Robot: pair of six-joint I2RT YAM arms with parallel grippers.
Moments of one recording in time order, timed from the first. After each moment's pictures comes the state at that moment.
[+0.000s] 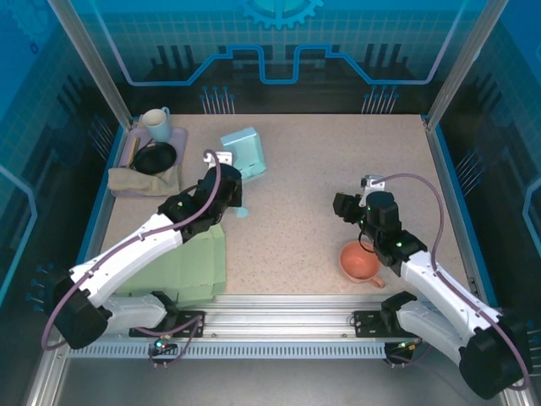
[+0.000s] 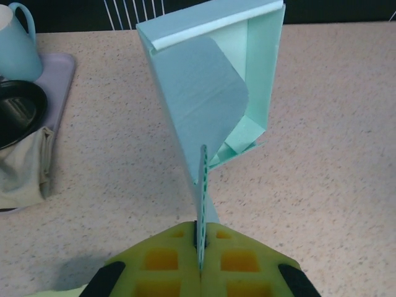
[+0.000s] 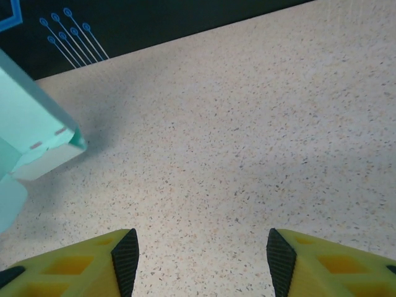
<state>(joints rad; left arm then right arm) -0.66 1.21 1.06 -0.53 -0.52 -0.46 0.40 0.92 0.54 -0.09 0.13 0.45</state>
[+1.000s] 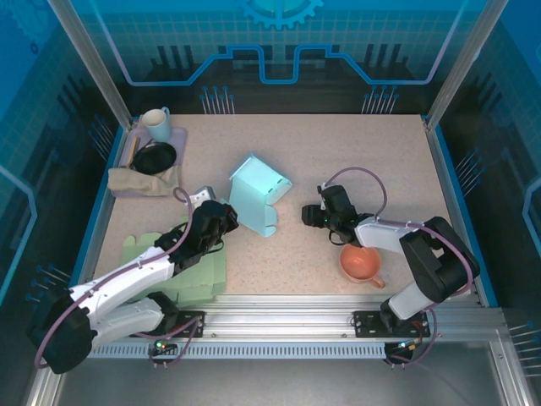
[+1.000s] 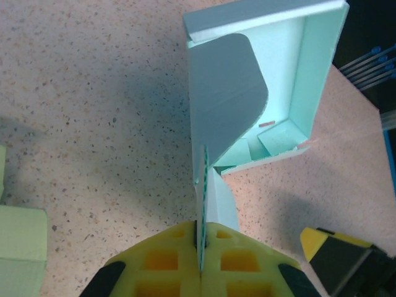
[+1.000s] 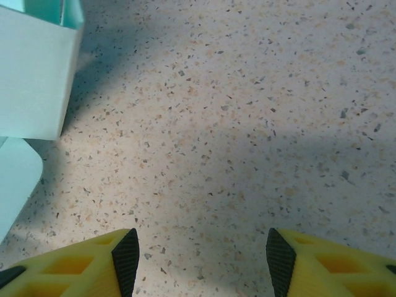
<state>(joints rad) -0.64 1.03 0.59 -0.17 -0.32 -1.00 0.51 1.55 0.65 0.13 0.04 0.44</state>
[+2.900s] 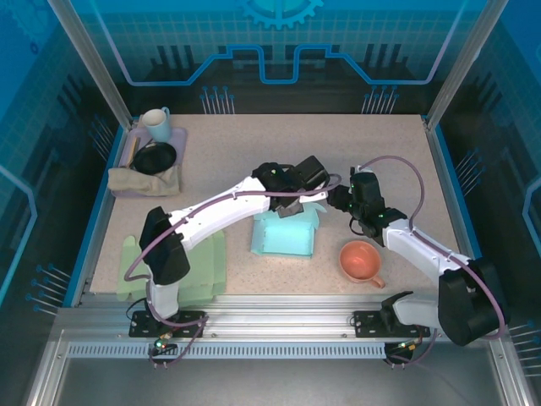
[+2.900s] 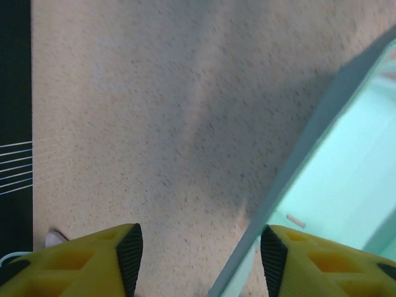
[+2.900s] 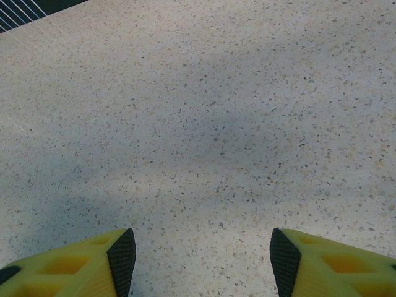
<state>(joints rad) -0.91 1.89 1.81 -1.05 -0.42 0.41 0.36 1.25 0.68 -0.08 0.13 0.49</state>
